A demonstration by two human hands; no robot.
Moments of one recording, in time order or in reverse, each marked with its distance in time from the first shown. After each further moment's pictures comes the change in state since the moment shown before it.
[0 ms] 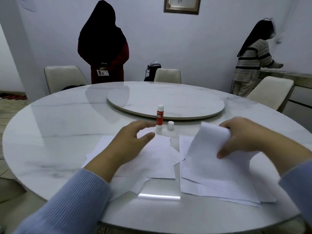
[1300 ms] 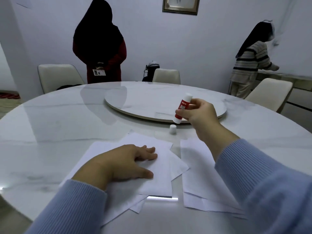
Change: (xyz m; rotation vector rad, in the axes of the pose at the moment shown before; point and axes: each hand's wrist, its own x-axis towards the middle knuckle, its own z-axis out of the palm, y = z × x) left_hand 0.011 -0.031 -0.007 0.259 -0.585 -0.074; right_hand 0.081 -0.093 0.040 1.236 0.346 0.031
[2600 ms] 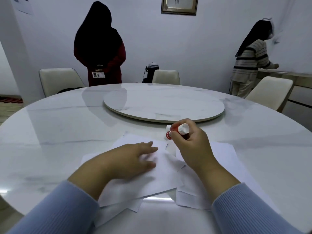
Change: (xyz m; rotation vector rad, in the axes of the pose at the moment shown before) left_hand -0.003 0.026 -0.001 0.162 0.001 -0.036; right_hand -0.068 0.037 -0.009 -0.153 -0.089 -0.306
